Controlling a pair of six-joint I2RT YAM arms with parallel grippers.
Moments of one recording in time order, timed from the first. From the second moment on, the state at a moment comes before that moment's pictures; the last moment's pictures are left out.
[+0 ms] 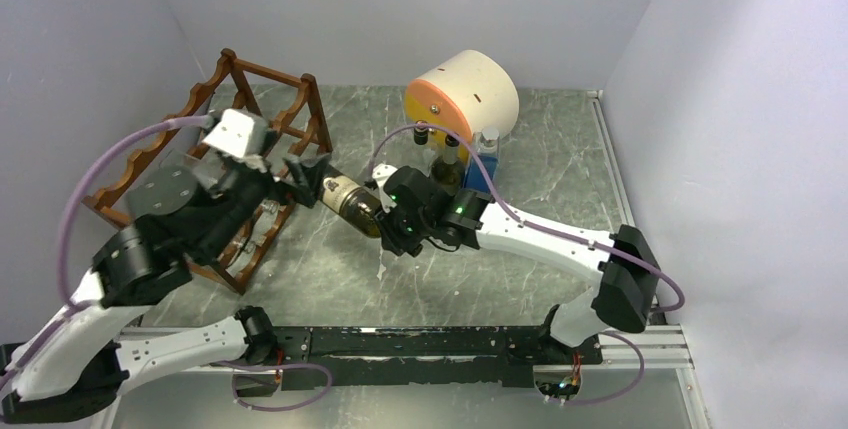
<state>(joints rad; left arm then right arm) -1.01 0.80 1.33 -0.51 -0.54 -0.04 1.05 1.48 1.20 -0.54 -0.01 0.22</state>
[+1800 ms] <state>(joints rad) -1.01 0.67 1.49 -0.59 -0.58 0.16 0.96 2.35 2.20 -0.51 -0.20 -0.05</state>
